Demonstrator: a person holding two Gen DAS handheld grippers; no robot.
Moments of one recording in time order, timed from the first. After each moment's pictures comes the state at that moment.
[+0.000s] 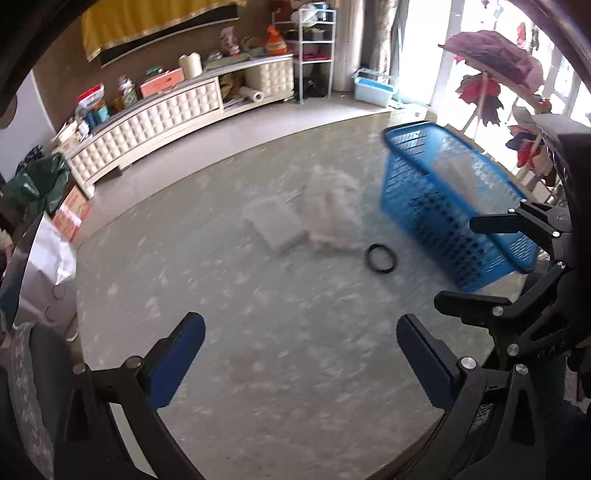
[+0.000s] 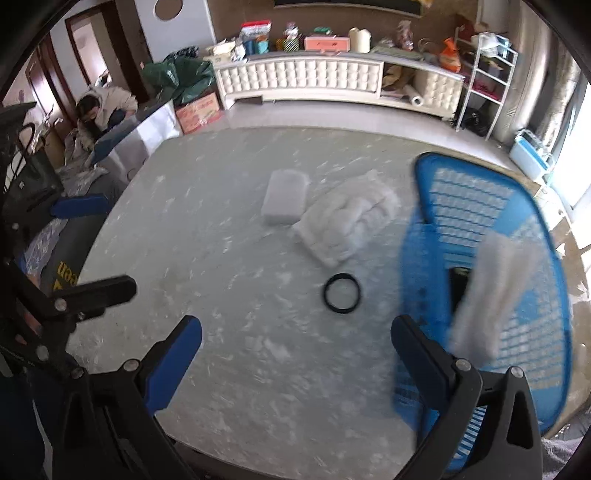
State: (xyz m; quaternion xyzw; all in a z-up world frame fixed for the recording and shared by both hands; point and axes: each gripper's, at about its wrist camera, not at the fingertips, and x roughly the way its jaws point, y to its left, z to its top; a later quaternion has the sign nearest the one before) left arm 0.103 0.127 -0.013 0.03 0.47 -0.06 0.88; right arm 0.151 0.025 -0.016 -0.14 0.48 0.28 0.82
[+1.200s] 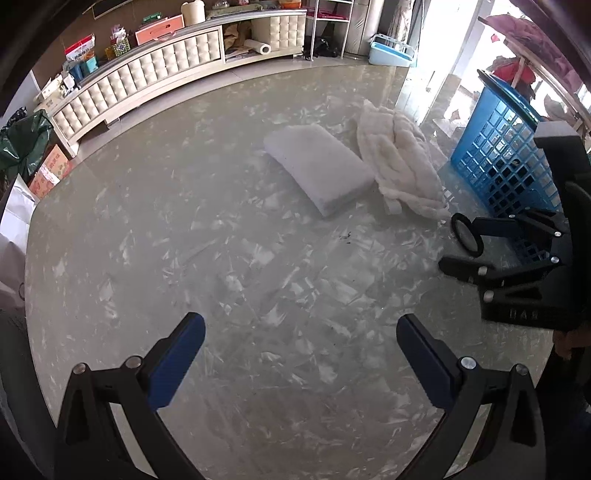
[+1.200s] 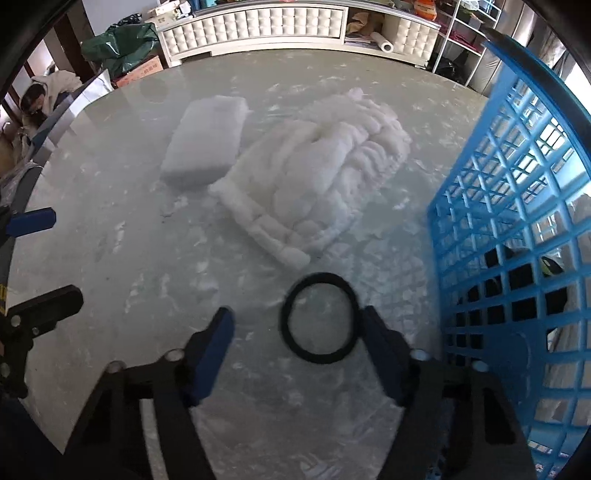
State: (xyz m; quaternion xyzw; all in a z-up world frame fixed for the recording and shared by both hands) left arm 0.175 0.176 -0.124 0.01 0.54 -0.07 0.84; right arm 0.230 0.045 -0.130 -0.15 0.55 0.18 0.80
